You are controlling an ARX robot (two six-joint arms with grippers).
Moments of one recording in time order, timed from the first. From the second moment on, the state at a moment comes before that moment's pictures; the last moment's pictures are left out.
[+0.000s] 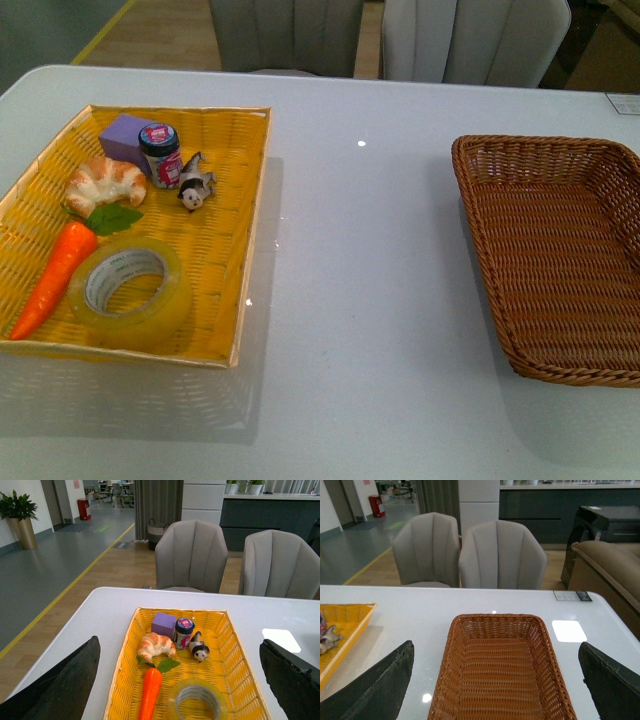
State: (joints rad) left arm 0.00 0.02 0.01 0.00 0.00 -0.01; right arm 0.00 0.01 0.02 0.00 0.00 0.00
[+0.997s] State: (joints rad) left arm 0.00 0.80 0.34 -0.03 0.32 0.00; right arm 0.00 0.01 0.02 0.00 0.00 0.00
